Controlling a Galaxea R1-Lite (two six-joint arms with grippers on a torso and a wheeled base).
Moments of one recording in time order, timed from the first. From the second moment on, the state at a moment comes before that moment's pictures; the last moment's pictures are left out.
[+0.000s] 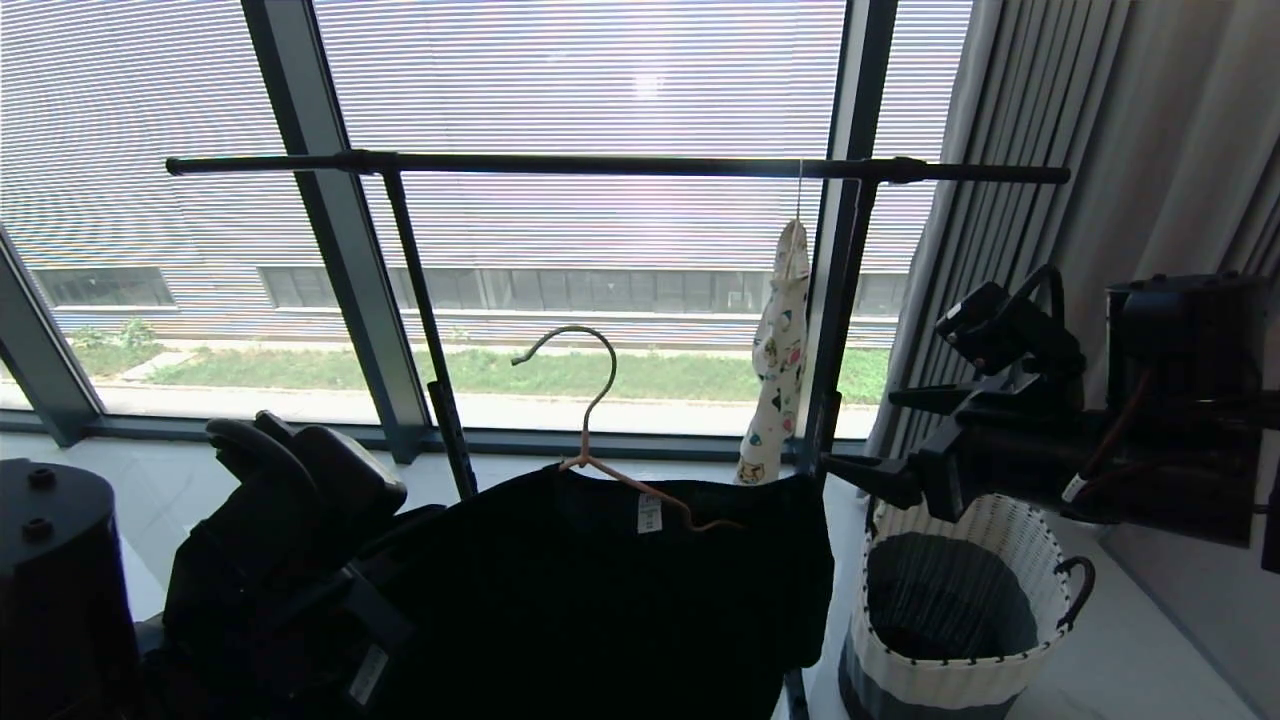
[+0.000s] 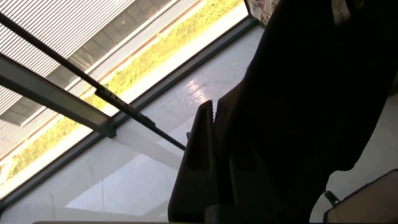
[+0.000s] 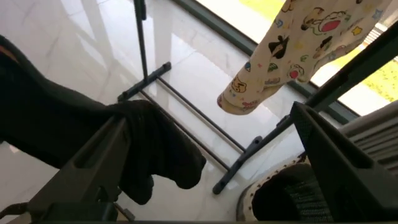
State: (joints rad) left arm -0.72 1.20 -0.45 -0.40 0.34 0.39; right arm 0.58 1.54 -0.83 -0.37 0.19 -0.12
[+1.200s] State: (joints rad) left arm -0.90 1.13 -0.40 -0.45 0.33 0.40; right arm 0.92 1.53 -0.88 -0.11 0.36 -0.20
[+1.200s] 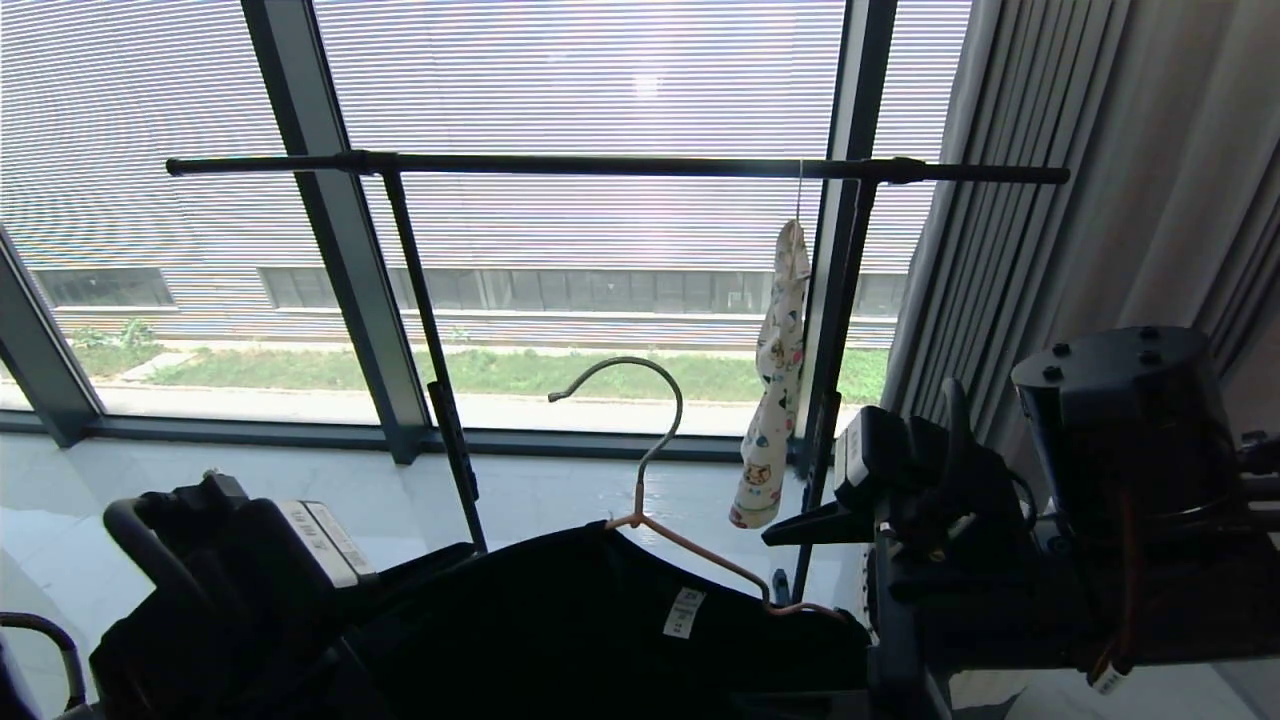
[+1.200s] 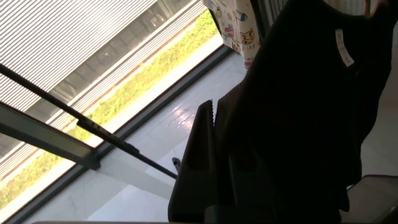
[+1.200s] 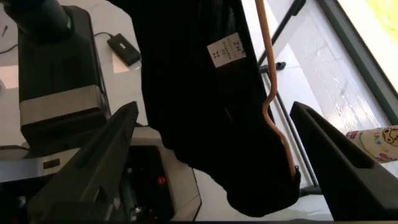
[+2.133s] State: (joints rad) left arm -0.92 1.06 -0.40 -0.45 0.33 0.48; right arm 0.96 1.71 -0.99 -0.12 0.29 -0.20
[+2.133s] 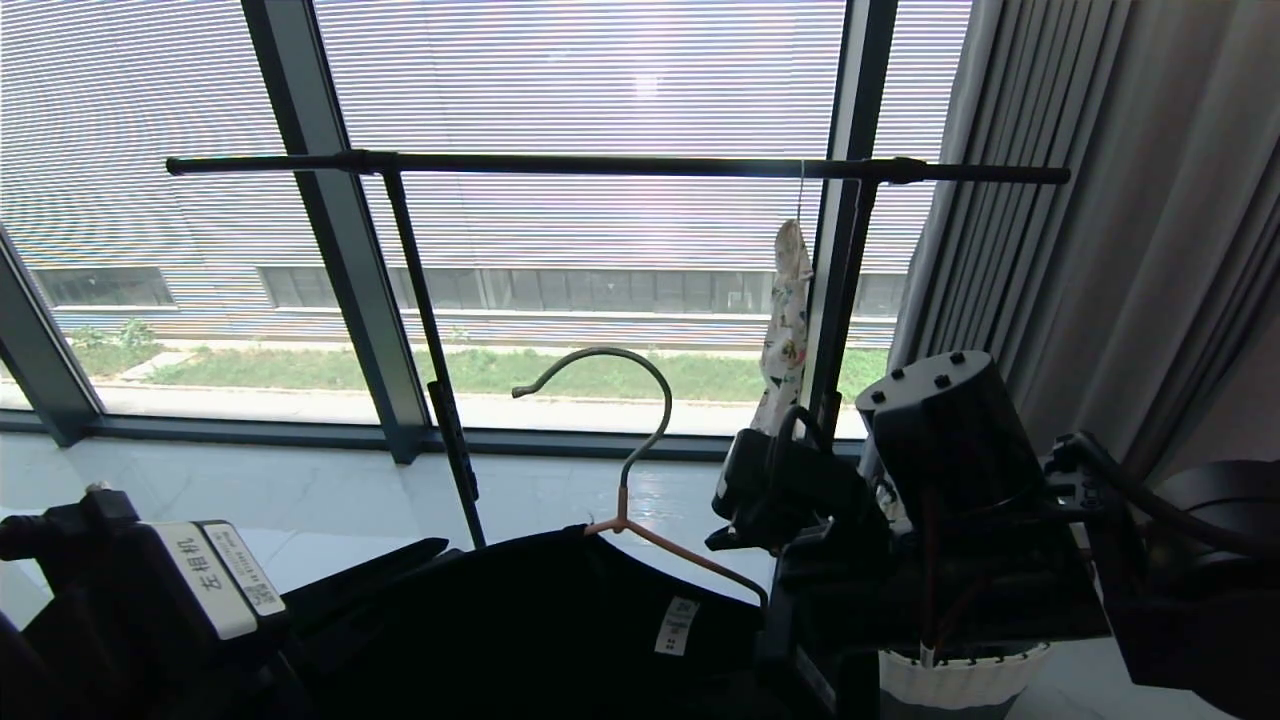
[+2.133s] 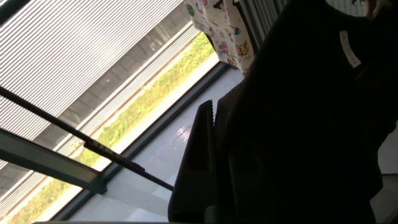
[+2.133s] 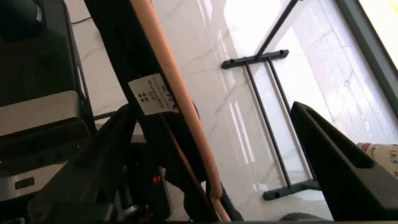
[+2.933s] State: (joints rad) left arm -0.92 1.06 -0.40 -0.45 0.33 0.53; right arm 0.95 1.70 -0.99 -0.19 0.22 -0.33
